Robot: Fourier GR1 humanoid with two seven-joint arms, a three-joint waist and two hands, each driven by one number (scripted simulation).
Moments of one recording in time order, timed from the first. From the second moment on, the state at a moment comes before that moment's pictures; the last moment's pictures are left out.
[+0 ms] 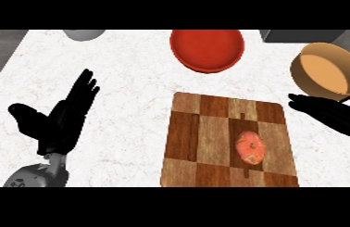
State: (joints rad) left arm -0.12 0.32 -0.19 -1.70 0.28 0.27 0.28; right arm -0.09 -0.93 0.07 -2.08 -0.01 0.54 0.20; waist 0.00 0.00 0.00
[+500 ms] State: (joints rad) left arm -0.14 0.26 -0.19 -1.67 0.23 0.26 0.28; right arm -0.13 -0.81 0.20 -2.03 0.22 0.61 0.29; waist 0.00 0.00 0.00
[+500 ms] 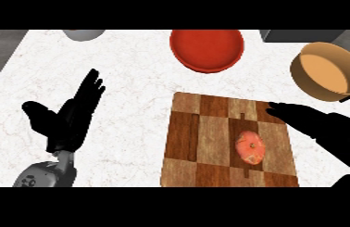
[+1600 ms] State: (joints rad) left arm -0.13 0.19 -0.11 -1.68 0.15 0.18 0.31; right arm -0.10 -0.48 0.25 -2.02 0.53 0.68 0.39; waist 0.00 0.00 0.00
